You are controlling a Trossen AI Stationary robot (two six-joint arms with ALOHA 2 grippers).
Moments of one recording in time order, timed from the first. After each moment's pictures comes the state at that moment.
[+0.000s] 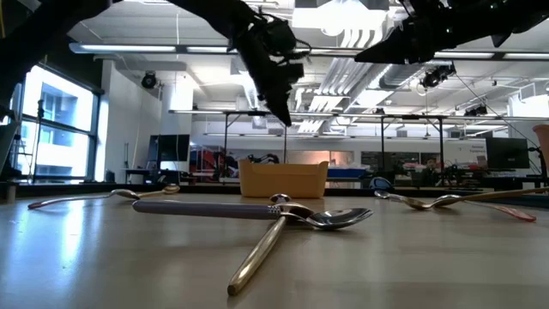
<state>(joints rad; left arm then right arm) 0.49 2.07 1.91 -0.76 -0.07 0.46 -0.24 0.87 0.52 0.18 0.06 -0.47</state>
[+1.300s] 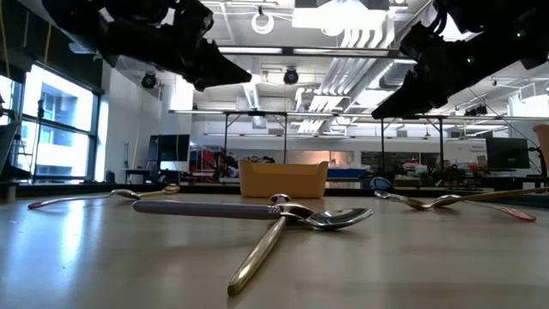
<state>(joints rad) 0.15 1.27 0.54 0.54 -0.06 0.08 0.02 0.97 0.37 0.14 0.34 0.09</state>
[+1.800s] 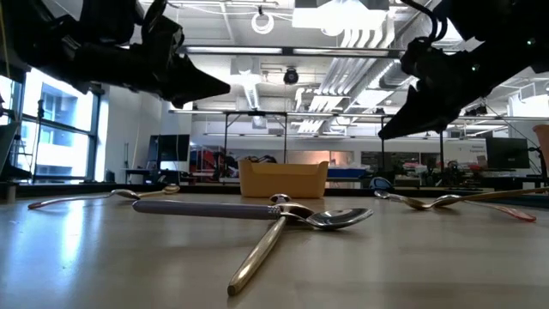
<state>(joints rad) 0.12 1.27 0.29 0.91 -0.09 0.01 0.13 1.08 0.37 0.11 0.44 0.39</state>
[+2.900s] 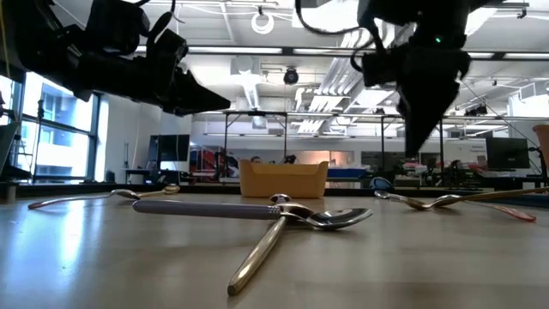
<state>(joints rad) 0.14 1.34 0.28 0.92 -0.09 0.07 0.13 1.50 0.98 -0.80 0.09 0.47</state>
